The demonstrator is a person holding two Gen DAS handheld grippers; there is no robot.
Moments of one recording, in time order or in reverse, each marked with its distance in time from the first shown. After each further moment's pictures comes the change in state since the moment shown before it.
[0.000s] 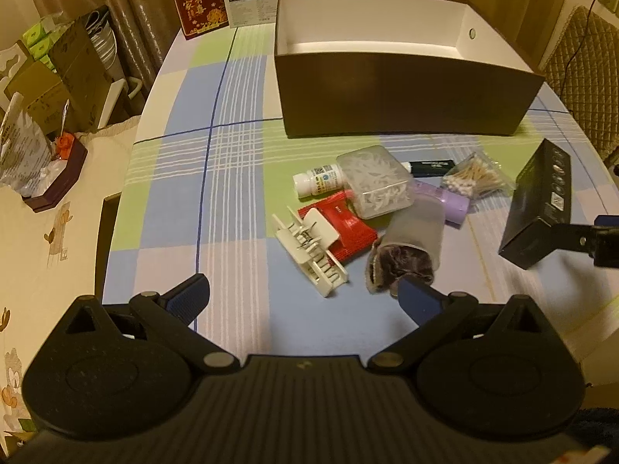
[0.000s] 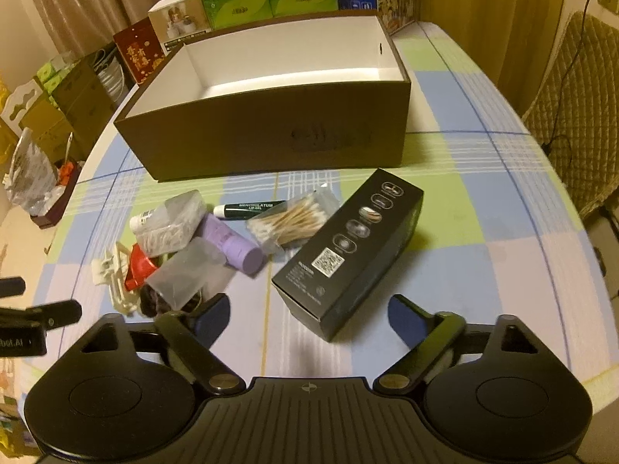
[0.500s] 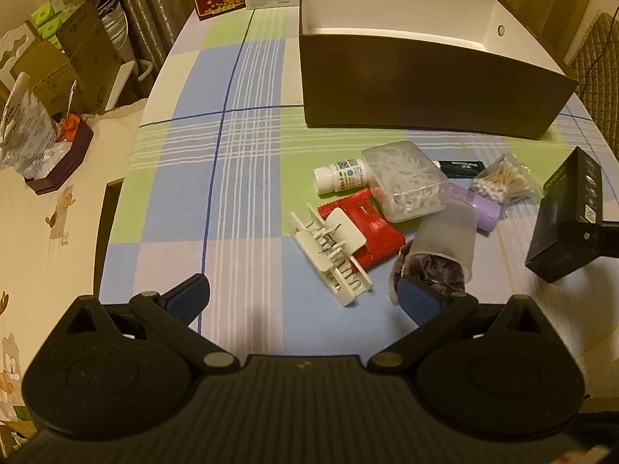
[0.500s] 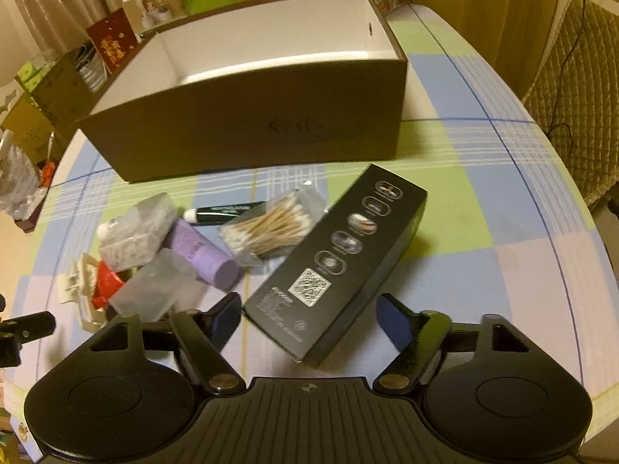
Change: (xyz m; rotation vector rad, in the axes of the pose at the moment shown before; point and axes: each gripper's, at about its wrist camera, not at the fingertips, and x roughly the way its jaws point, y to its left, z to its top) left arm 0.028 0.012 0.007 -0.054 0.035 0.021; right arm 0.037 -0.018 0.014 0.021 0.040 -0.025
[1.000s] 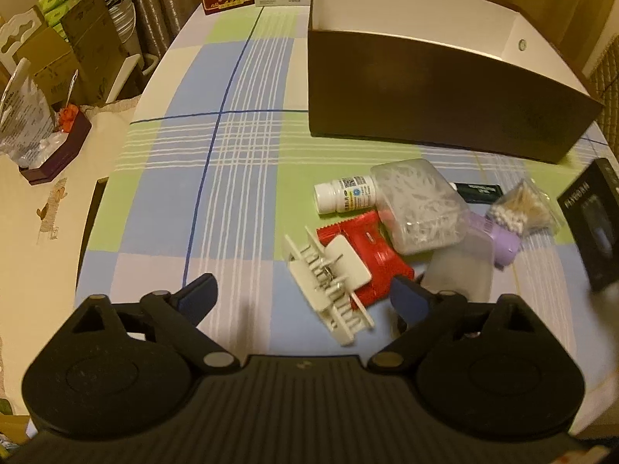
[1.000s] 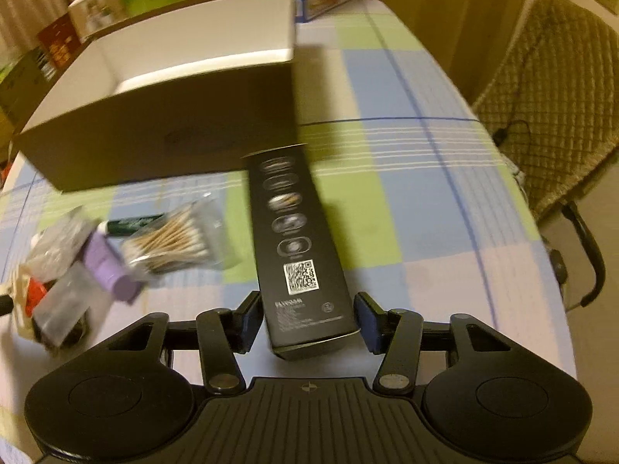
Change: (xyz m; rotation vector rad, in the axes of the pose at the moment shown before) left arm 0.035 -0.001 0.012 -0.067 -0.020 -0.001; right arm 0.000 -0.069 0.018 0.009 0.019 -0.111
